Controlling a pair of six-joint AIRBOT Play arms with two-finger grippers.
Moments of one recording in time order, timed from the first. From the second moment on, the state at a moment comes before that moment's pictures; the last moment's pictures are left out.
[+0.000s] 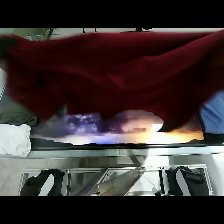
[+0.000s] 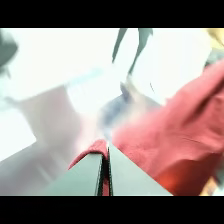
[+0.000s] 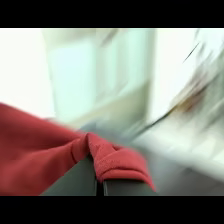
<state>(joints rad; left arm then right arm) 0.17 -0.77 1.73 0.50 -1.29 -1.11 -0.27 -0.57 1.46 -0.38 1.08 0.95</state>
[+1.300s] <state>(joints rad) 0.40 -1.97 1.80 0.45 -1.46 -0.96 -0.09 -1.82 1.60 -0.30 1.04 0.93</state>
